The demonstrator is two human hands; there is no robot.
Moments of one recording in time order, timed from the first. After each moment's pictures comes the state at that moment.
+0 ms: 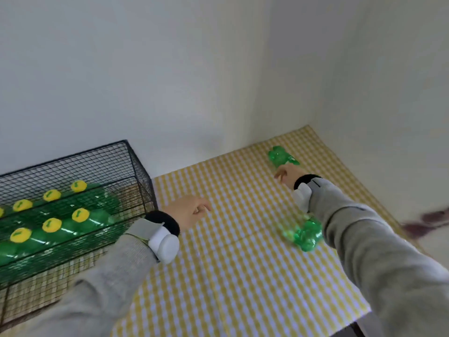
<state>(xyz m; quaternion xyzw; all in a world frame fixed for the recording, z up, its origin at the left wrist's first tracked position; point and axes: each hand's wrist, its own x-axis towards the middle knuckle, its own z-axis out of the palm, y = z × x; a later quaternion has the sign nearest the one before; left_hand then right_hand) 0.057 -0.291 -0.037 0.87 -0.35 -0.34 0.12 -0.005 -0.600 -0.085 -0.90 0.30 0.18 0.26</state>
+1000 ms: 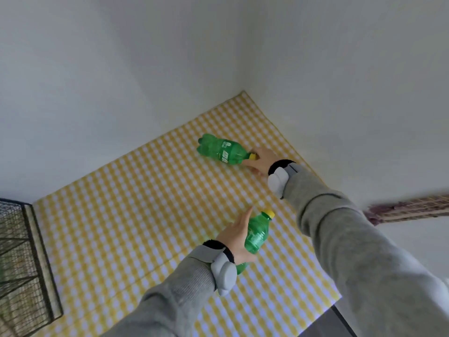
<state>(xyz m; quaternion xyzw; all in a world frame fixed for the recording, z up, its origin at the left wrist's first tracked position) -0.074 -0.572 -0.174 0.76 -0.41 -0.49 0.13 -0.033 -0.778 -0.176 -0.84 0.32 0.16 0.40</state>
